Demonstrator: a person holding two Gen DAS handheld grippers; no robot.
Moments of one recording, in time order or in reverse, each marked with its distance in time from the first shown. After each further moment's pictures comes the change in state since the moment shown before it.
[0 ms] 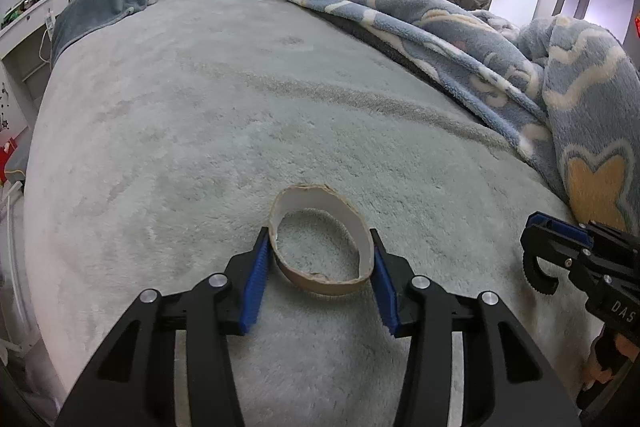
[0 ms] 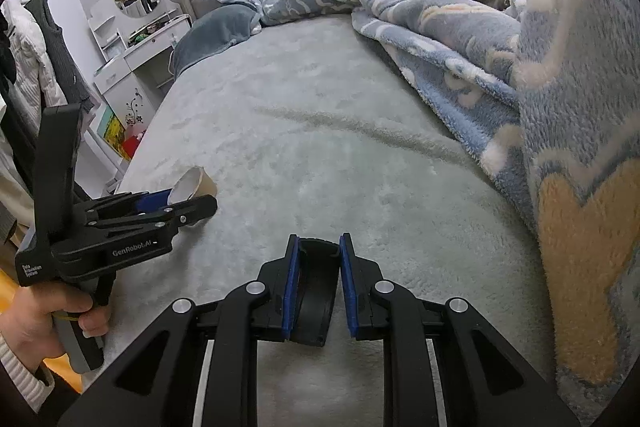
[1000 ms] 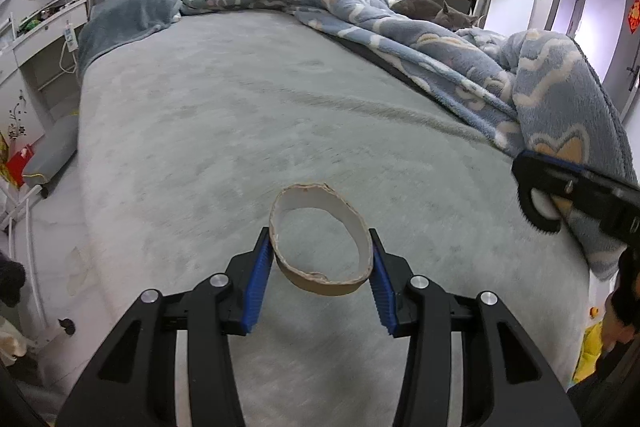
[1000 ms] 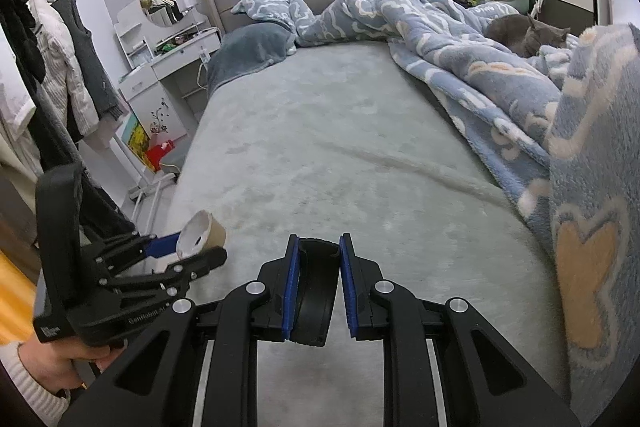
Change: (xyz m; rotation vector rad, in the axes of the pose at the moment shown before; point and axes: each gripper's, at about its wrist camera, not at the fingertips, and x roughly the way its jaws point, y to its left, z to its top) left arm -0.084 0.025 -0.033 0.015 -0.050 0.036; right arm -0.042 0.074 0.025 -0.037 -0.059 0.056
